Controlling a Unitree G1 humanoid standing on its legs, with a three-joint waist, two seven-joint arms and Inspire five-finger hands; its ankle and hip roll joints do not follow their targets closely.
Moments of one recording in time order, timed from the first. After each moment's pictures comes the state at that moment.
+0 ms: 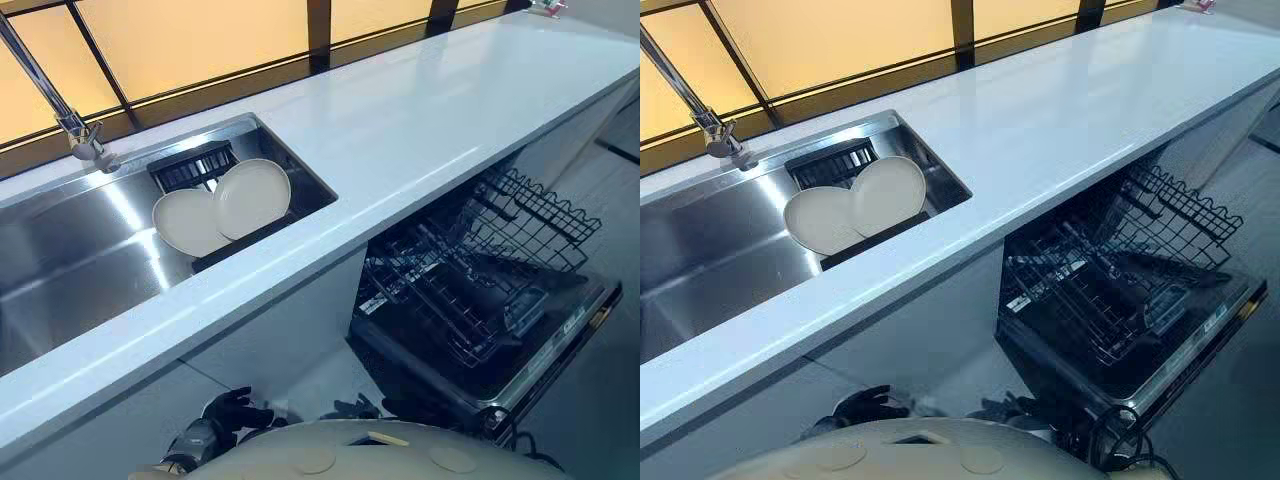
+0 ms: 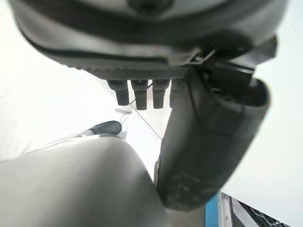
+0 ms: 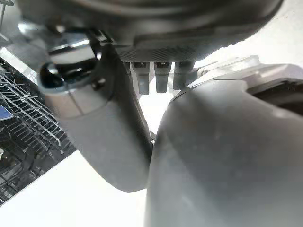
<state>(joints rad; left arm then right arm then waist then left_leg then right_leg) 0.03 0.21 -0.21 1.29 -0.13 -0.11 -0.07 0.03 -0.22 0.09 1.31 0.47 0.02 0.25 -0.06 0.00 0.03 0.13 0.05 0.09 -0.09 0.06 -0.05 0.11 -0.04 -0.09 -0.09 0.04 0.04</state>
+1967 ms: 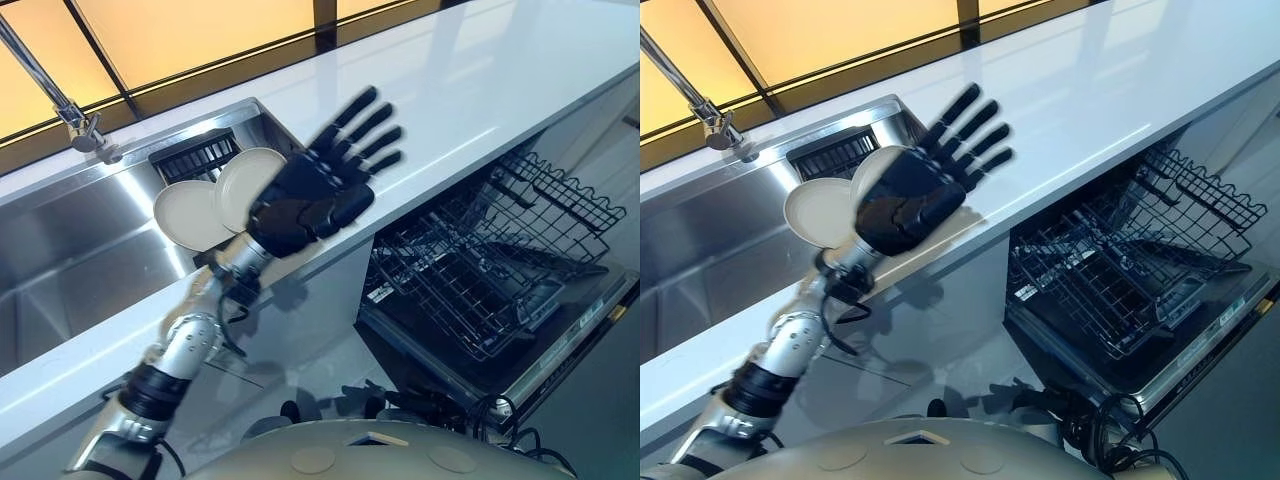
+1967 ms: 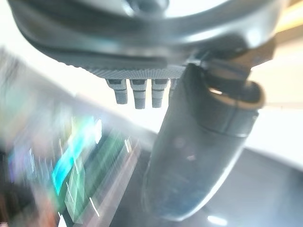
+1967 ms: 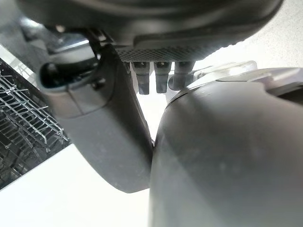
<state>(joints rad) -0.12 0.54 -0.22 -0.31 -0.92 -0.07 -0.29 0.04 -0.26 0.14 1.22 0.53 0.06 0.20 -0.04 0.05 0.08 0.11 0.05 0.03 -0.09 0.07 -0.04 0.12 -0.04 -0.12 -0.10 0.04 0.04</state>
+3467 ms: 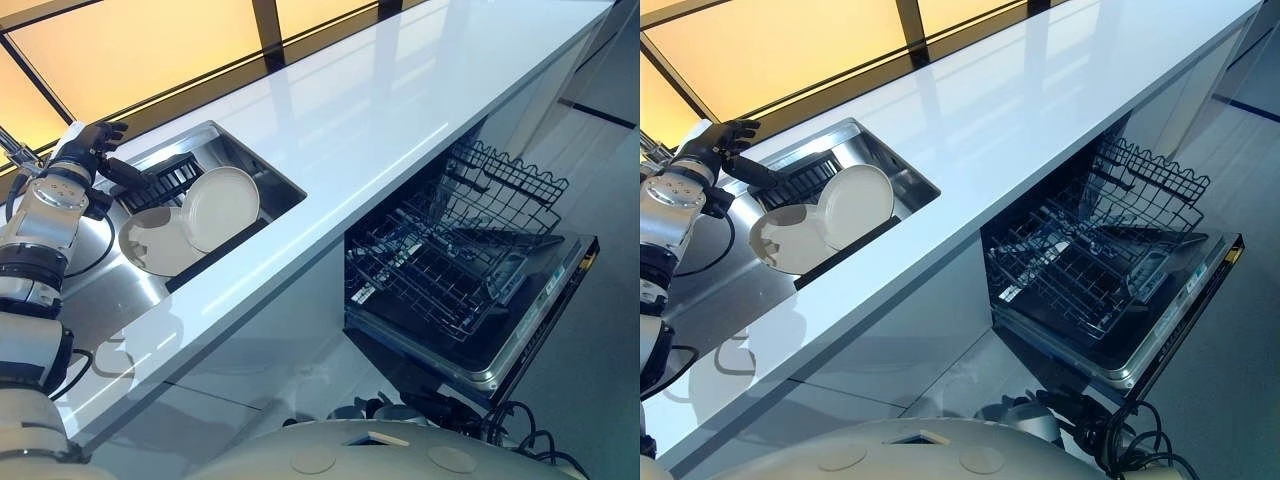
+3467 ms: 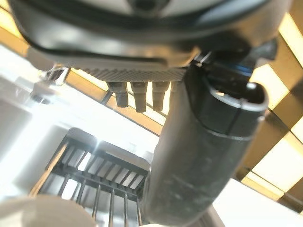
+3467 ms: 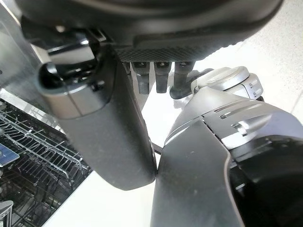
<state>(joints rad) -0.73 0.95 -0.36 0.82 -0.20 0.18 -0.05 0.04 -0.30 0.09 1.26 0.51 0.07 0.23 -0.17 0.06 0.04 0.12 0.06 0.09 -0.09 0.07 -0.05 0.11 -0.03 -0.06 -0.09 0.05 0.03</state>
